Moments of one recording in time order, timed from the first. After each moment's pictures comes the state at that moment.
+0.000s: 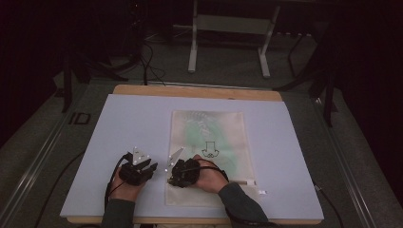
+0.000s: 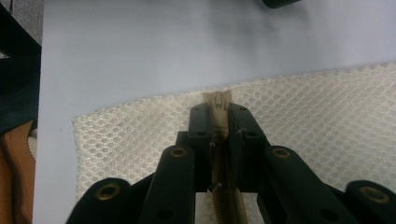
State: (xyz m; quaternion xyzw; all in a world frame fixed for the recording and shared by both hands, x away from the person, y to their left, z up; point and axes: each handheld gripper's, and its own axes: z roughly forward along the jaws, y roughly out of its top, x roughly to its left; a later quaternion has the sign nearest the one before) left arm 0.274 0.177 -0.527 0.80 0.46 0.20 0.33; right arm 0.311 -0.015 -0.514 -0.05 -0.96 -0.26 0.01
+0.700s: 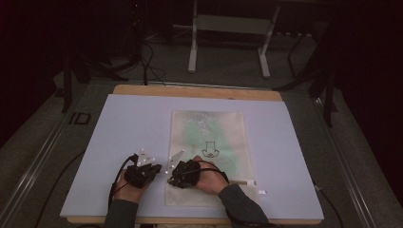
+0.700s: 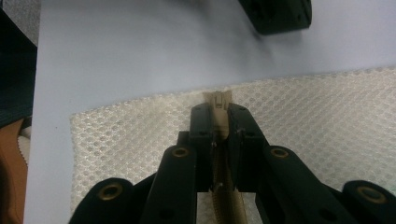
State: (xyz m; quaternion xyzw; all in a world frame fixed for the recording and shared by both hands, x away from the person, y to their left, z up) left arm 0.271 0.163 -0.527 0.82 0.43 0.16 0.35; right arm 0.307 -0.017 -0.515 -0.04 -0.96 -0.27 -0.01
